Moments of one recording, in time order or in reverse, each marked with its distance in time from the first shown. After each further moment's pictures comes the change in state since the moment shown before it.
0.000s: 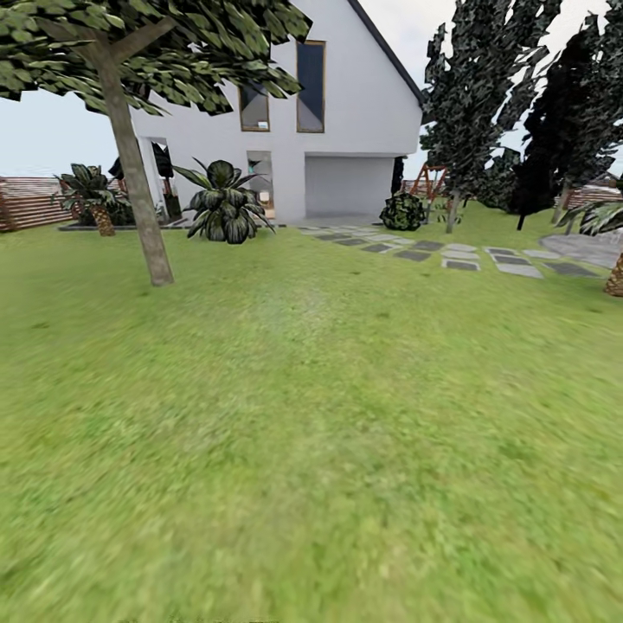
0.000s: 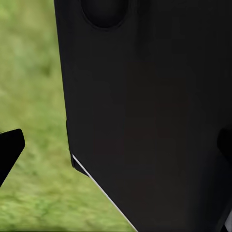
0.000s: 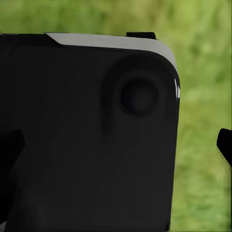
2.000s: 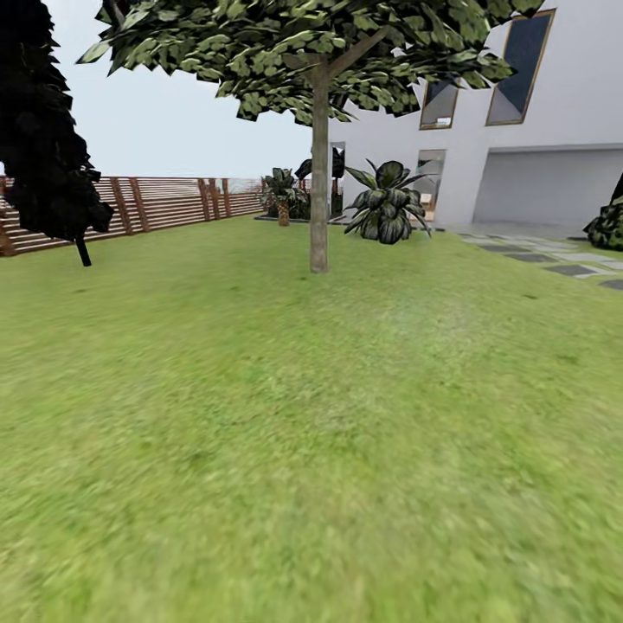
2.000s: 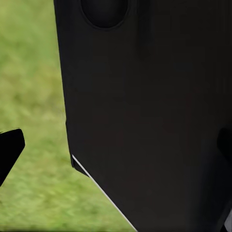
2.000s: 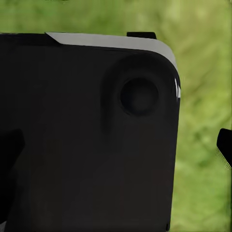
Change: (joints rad) left arm 0.000 0.000 0.000 0.000 0.000 0.000 0.000; right arm 0.000 0.001 0.000 0.002 0.001 -0.002 -0.001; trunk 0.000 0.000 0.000
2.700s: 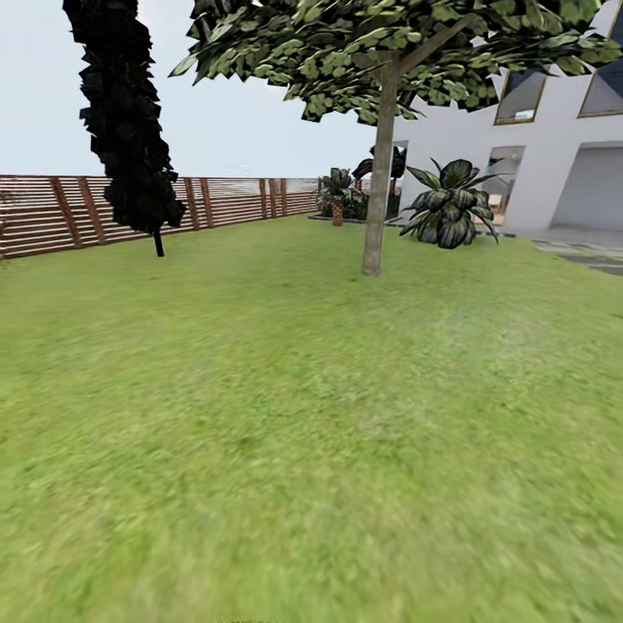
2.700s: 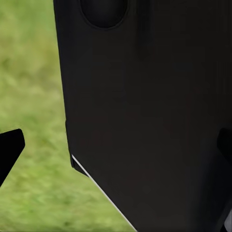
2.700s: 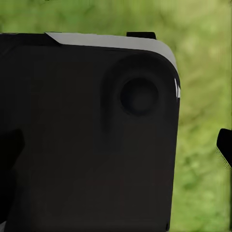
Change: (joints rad) left arm 0.000 -0.001 0.000 0.000 0.000 0.000 0.000; right arm 0.000 0.000 0.000 0.000 0.000 0.000 -0.001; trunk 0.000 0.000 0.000
